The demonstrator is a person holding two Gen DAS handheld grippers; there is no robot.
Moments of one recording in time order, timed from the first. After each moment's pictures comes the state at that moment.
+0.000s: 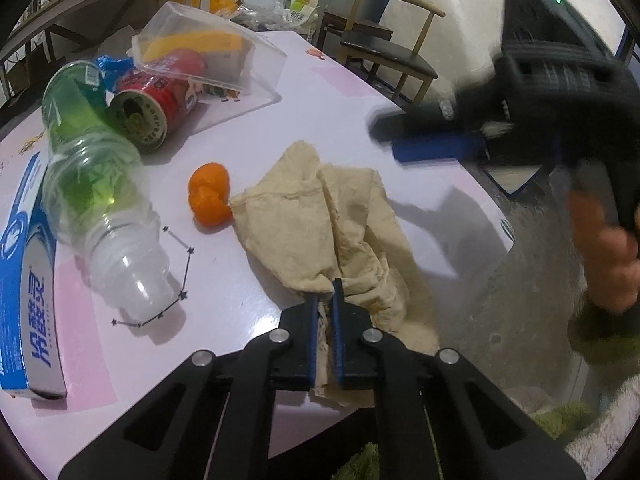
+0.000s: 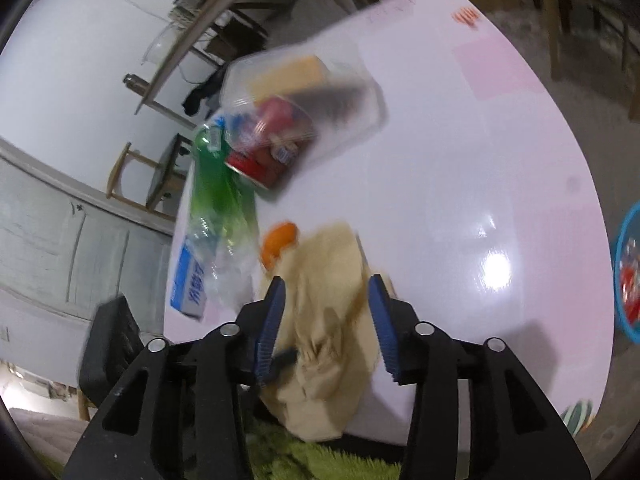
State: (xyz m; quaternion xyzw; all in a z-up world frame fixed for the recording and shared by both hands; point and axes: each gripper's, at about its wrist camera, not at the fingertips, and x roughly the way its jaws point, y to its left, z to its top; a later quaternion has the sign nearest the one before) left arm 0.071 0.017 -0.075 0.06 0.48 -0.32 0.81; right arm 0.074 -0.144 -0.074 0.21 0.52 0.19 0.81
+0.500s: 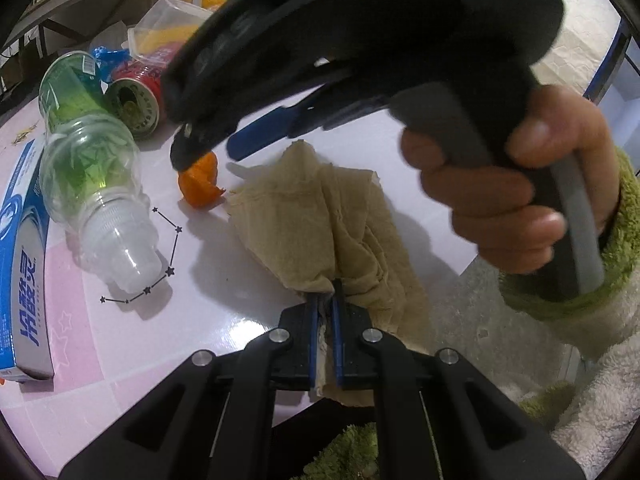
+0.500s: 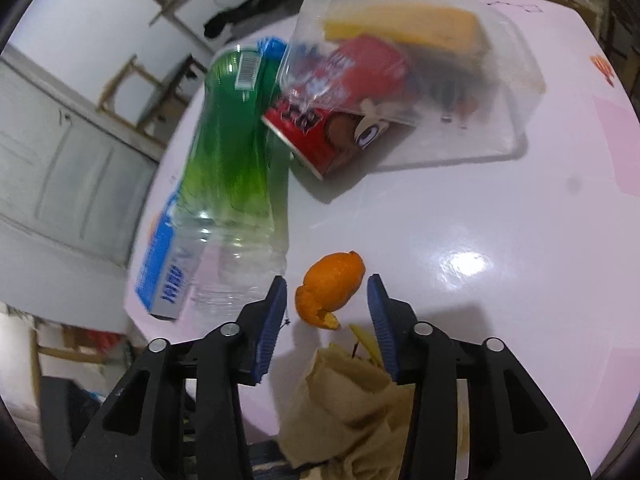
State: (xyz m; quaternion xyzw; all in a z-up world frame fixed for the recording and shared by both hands) left arm 0.057 0.026 -0.075 0.05 0.48 -0.34 0.80; right arm 0.139 -0.043 -0.107 0.05 0.58 0.24 0.78
